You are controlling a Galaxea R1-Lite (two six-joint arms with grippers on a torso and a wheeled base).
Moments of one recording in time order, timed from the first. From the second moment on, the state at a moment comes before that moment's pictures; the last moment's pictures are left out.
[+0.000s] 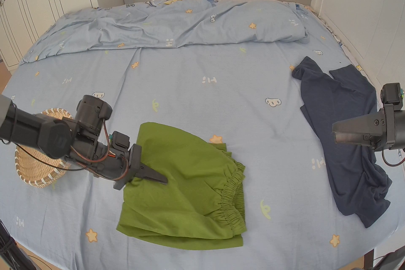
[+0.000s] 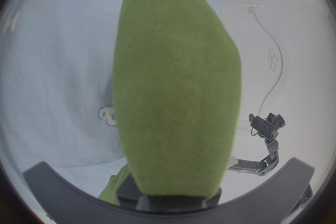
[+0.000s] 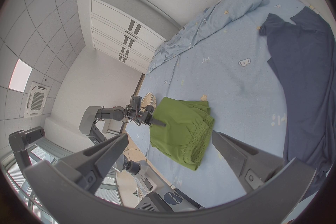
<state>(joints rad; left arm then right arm) -0.27 1.86 -1.02 0.12 -0.79 -0.51 0.21 1.28 -0.94 0.19 0.74 0.35</state>
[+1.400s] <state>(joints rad) -0.22 1.80 -1.29 0.46 -0.79 -0.26 0.16 1.30 -0.95 0.20 0.76 0.35</state>
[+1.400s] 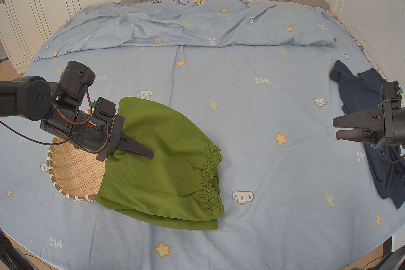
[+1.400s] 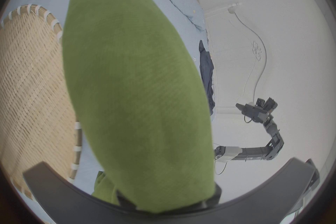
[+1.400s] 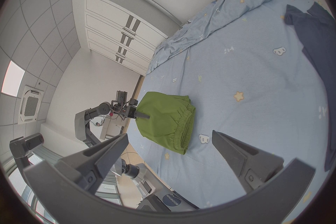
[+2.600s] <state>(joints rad) 0.08 1.45 -1.22 0.31 -0.76 -0.18 0.17 1.29 -0.95 0.20 0.76 0.35</state>
